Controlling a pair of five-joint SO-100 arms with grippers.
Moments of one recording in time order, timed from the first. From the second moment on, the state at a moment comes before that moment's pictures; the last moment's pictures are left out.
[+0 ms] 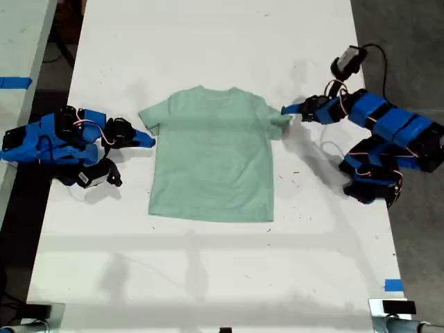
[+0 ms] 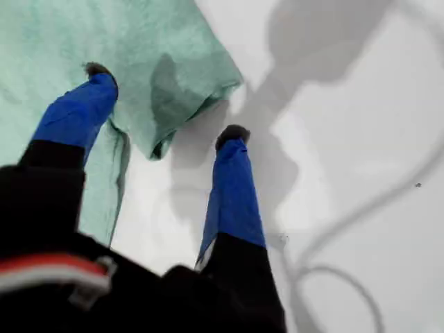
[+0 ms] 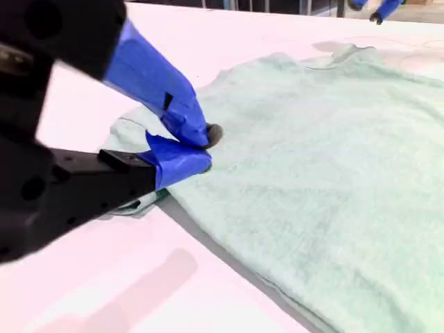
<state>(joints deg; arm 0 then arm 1) -18.7 204.8 186.2 58.4 3.6 54.7 132.7 143.2 48.2 -36.1</state>
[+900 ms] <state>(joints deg) -18.8 204.5 186.2 58.4 3.6 35.1 108.1 104.9 49.1 -32.4</state>
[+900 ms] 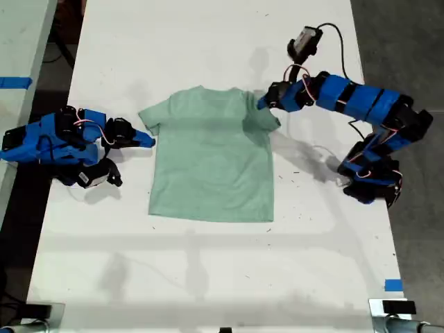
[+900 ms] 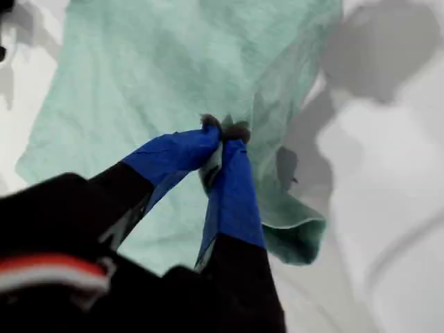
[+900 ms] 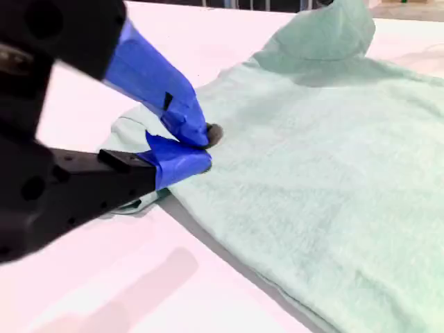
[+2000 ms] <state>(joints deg) -18.8 204.0 186.2 58.4 3.6 25.8 131.0 105.8 72.3 -33.4</state>
